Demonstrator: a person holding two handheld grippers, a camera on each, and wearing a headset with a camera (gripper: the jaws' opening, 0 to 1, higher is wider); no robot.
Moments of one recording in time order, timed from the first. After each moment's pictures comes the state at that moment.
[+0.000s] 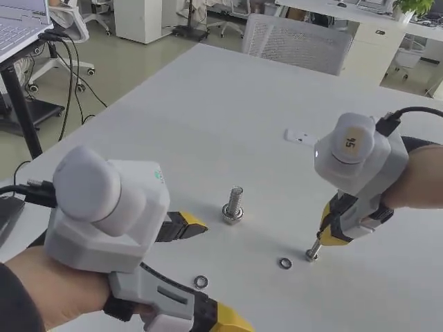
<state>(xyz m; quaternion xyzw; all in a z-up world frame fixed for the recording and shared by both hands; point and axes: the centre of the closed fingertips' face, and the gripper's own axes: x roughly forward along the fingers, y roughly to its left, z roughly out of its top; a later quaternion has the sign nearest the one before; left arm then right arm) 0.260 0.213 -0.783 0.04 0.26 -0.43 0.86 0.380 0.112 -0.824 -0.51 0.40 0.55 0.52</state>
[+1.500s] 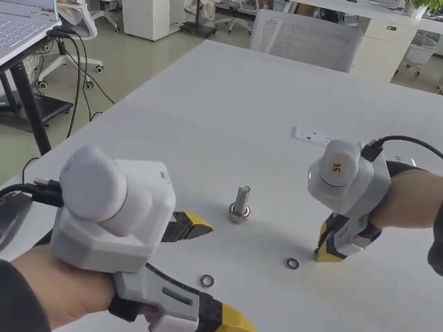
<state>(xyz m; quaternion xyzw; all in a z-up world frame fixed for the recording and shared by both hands) 0.260 0.213 -0.785 0.04 0.26 -0.43 0.86 0.385 0.110 -0.868 -0.50 0.43 0.55 0.51</state>
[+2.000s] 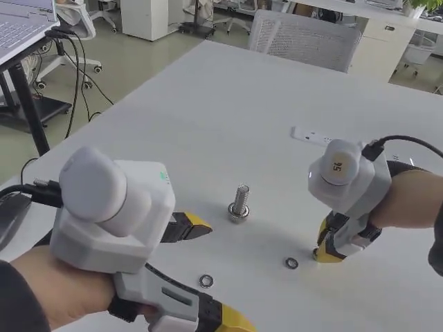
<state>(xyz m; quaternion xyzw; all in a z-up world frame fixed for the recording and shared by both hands) 0.260 0.211 -0.787 0.04 0.26 -0.43 0.86 0.386 0.108 -0.866 -0.49 0.43 0.55 0.52</state>
